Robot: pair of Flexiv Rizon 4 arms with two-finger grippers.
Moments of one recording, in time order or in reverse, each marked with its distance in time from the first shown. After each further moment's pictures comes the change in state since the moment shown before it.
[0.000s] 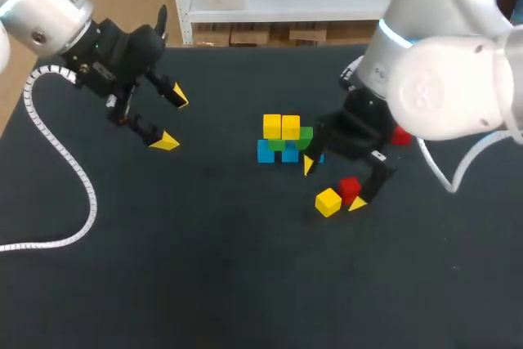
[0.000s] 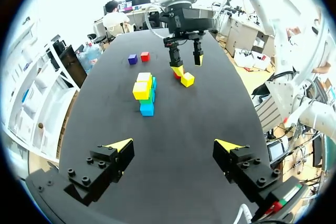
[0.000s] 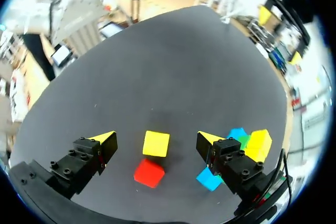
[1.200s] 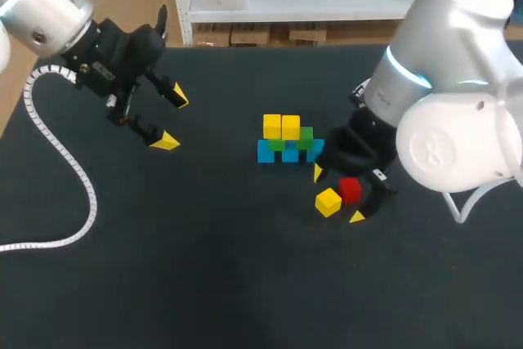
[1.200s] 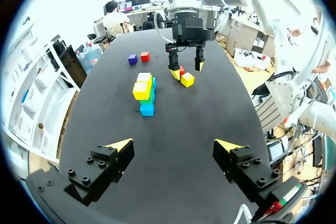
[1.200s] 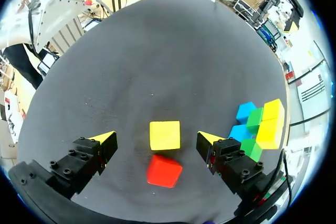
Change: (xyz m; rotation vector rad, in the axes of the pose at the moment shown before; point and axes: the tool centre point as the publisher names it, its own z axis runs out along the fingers) left arm 0.000 0.000 0.000 0.000 0.000 0.000; right arm 0.015 0.011 0.021 0.082 0.062 0.205
